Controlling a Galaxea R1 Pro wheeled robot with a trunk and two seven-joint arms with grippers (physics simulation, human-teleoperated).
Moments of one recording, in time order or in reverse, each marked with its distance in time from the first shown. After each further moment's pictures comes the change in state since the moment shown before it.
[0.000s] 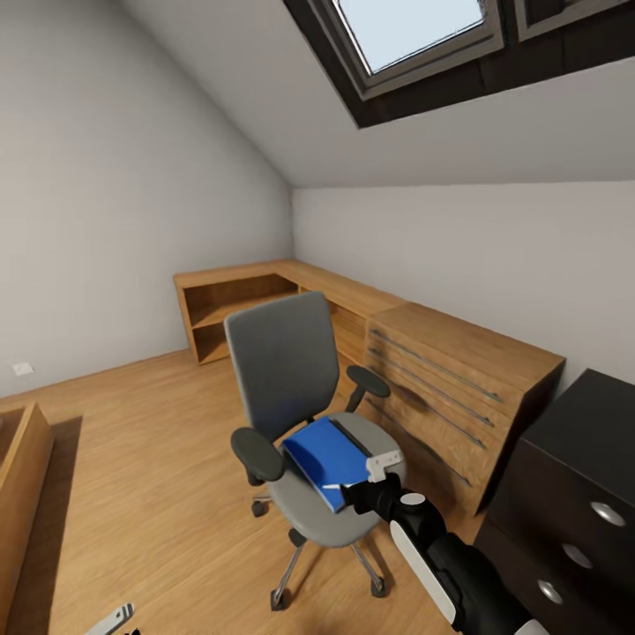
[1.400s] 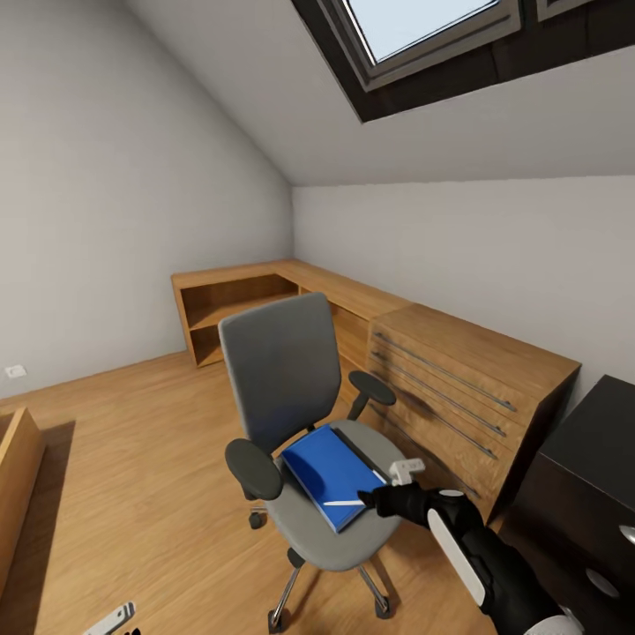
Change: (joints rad) left arm 0.000 0.001 -0.003 0.000 -0.025 -0.003 -0.002; right arm -0.003 -0.055 -0.195 0.084 -0.015 0.043 0.309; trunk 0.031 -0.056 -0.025
